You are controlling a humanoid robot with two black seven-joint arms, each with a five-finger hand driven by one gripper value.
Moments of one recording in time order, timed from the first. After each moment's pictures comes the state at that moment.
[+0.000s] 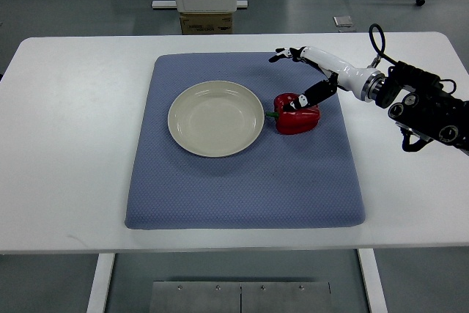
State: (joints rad) left arm -0.04 0.00 -0.22 -0.22 0.00 0.07 -0.06; right arm 1.17 -0.31 -0.07 0.76 -0.74 0.03 0.44
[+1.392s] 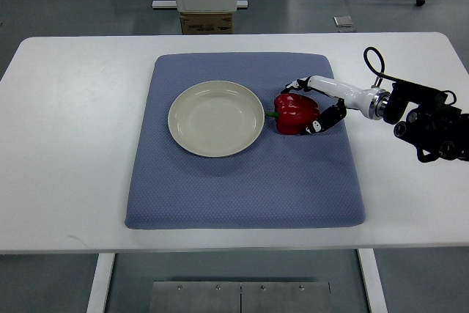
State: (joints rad) left arm -0.04 0.00 -0.22 -0.22 0.00 0.07 -0.06; right arm 1.16 -0.30 -0.24 0.70 -0.79 0.02 0.46
